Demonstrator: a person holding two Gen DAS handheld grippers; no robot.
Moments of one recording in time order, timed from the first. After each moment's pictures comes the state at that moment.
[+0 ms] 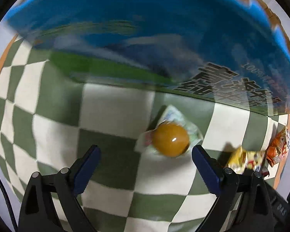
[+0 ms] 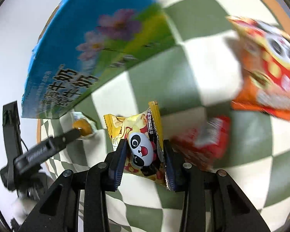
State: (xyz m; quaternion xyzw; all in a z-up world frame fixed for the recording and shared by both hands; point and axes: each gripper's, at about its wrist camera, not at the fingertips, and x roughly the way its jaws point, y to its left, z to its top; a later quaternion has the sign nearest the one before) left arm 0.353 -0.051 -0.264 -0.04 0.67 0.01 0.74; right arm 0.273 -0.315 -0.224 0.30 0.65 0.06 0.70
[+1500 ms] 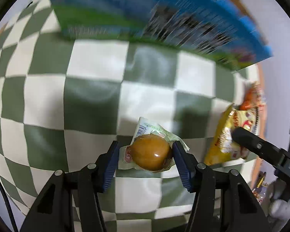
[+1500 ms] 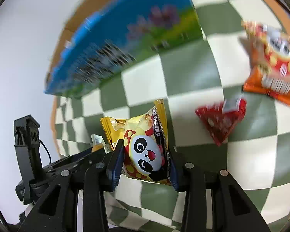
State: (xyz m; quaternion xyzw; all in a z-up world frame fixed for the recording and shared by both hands) left arm 0.285 -0.061 -0.211 -0.07 0.68 -0.09 0.72; right arm 0.255 -0.253 -0.189 0.29 0.63 0.13 0.71
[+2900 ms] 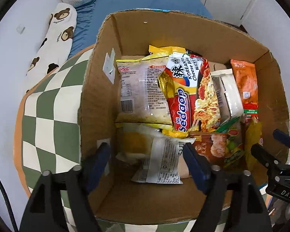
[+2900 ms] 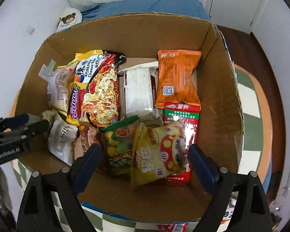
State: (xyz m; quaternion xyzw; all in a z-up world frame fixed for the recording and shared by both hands) left arm 0.489 -0.029 -0.180 0.03 0.65 -0.01 0.76; right arm 0.463 -0.250 -0.134 0.03 0.64 0.07 0.76
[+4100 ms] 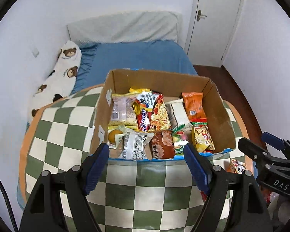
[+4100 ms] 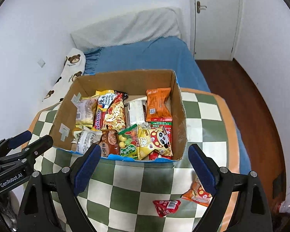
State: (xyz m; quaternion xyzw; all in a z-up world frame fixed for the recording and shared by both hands) left arm 0.355 -0.060 -0.048 -0.01 0.47 -0.03 0.88; right arm 0.342 -0.277 0.000 0.04 0.49 0.04 0.87
